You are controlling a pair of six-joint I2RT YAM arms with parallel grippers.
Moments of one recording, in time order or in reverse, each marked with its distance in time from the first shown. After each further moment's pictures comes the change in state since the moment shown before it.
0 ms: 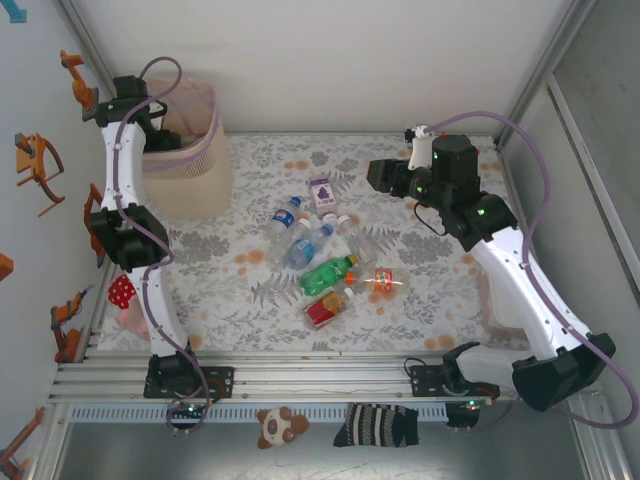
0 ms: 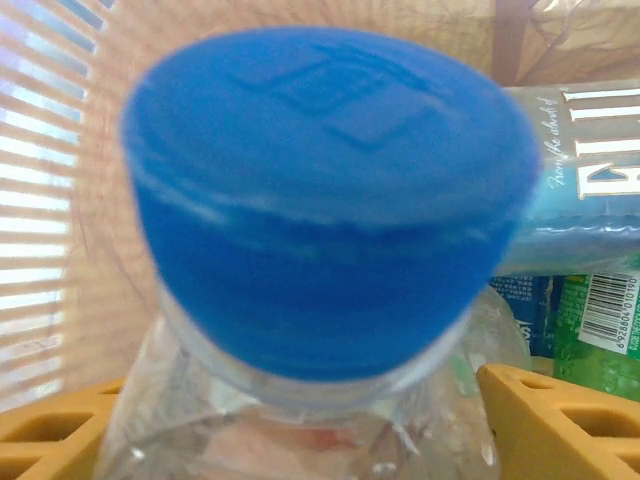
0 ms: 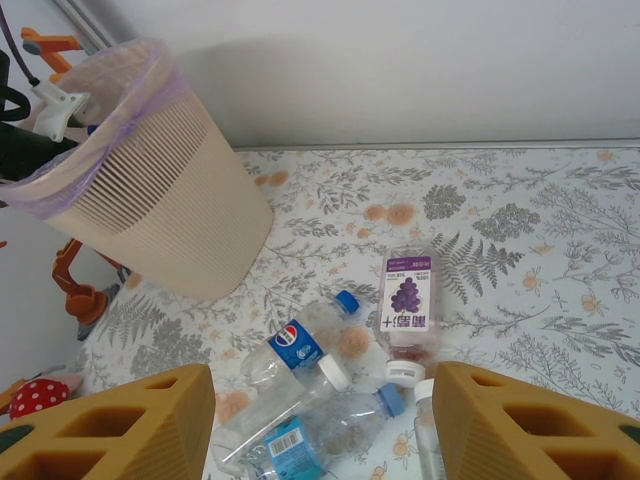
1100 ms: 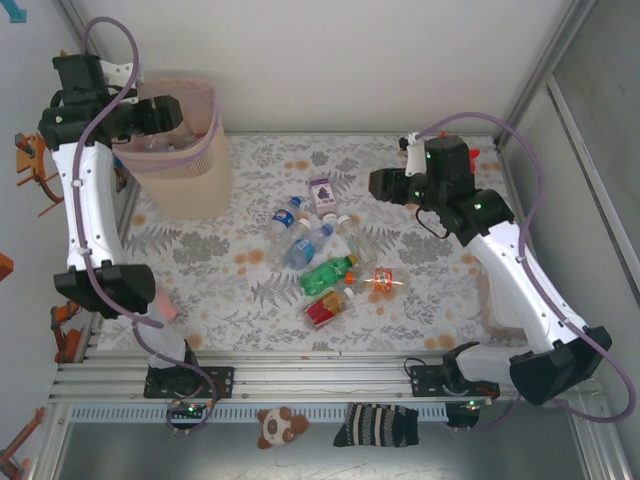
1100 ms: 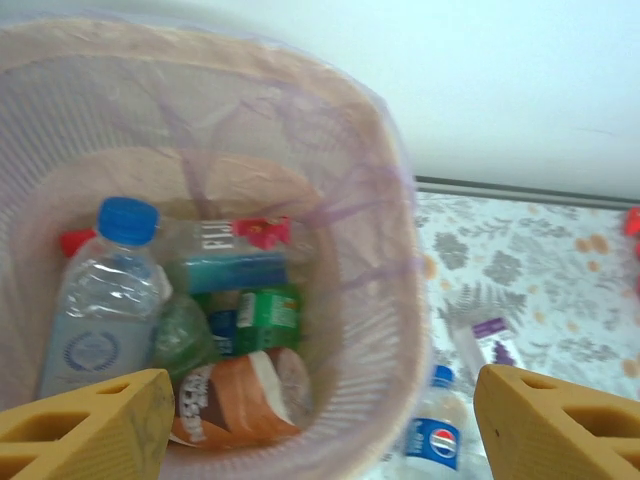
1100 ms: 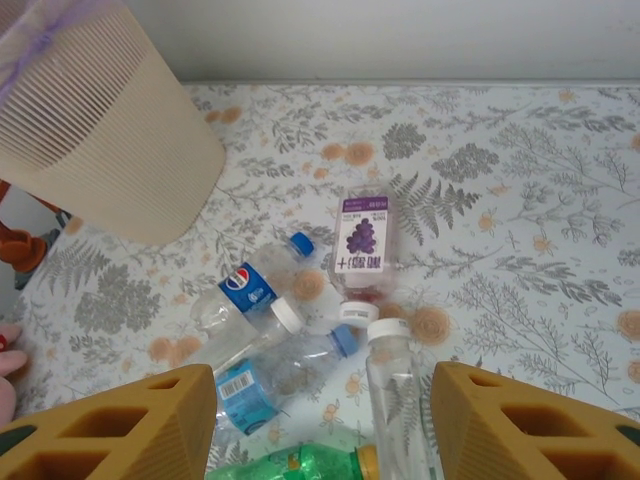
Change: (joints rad) left arm 0.002 -0.522 -0.253 0.117 0.478 -0.209; right arm 0.000 0.040 0.030 -0.154 0.039 -0.074
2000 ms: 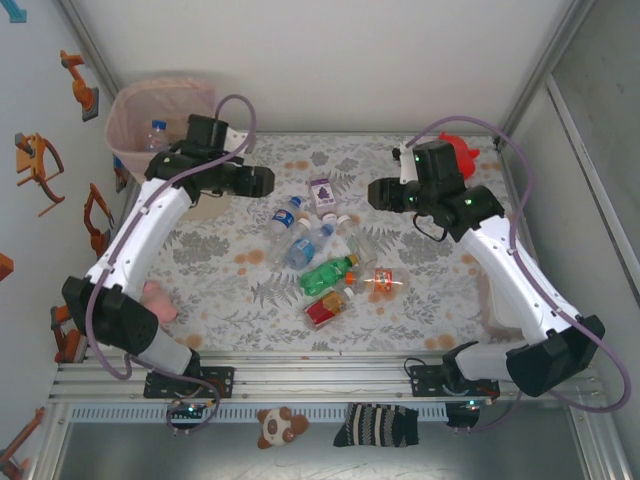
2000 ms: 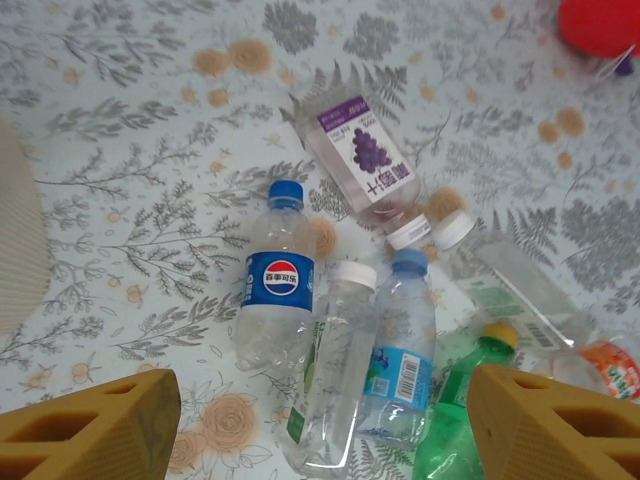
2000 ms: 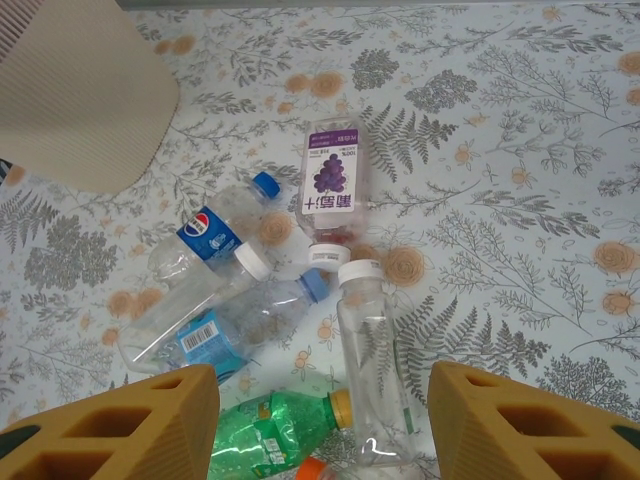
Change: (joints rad) left arm -0.499 -0.179 -0.599 0.188 -0.177 -0.062; right arm 0.017 0.037 0.003 -0.098 0.046 -0.007
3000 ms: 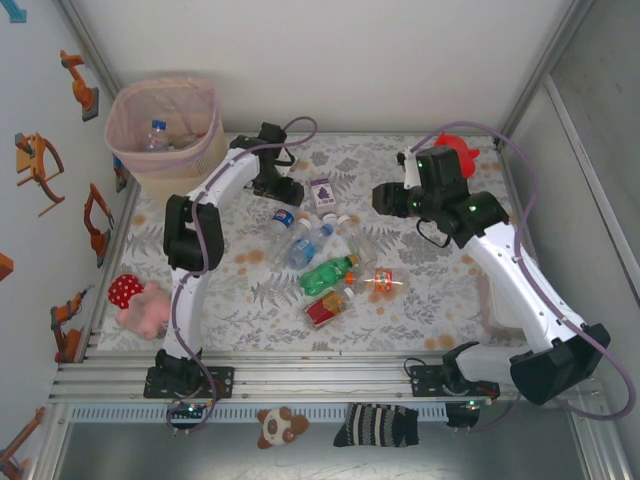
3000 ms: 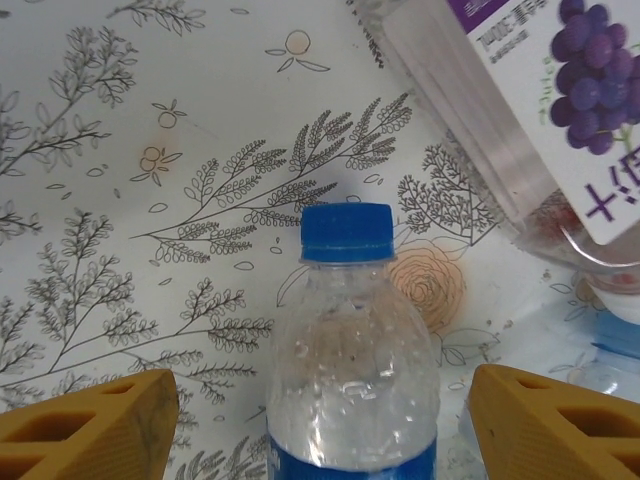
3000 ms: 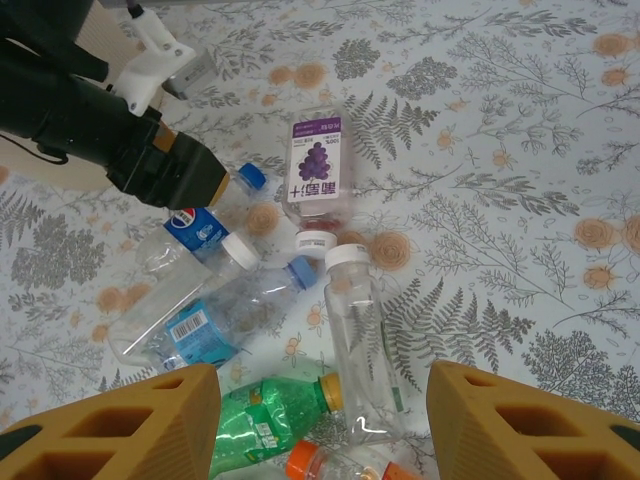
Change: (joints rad) left arm -0.039 0.743 0.470 -0.131 -0.049 0.150; right arm 0.005 -0.043 -0.034 -0.019 0.034 0.023
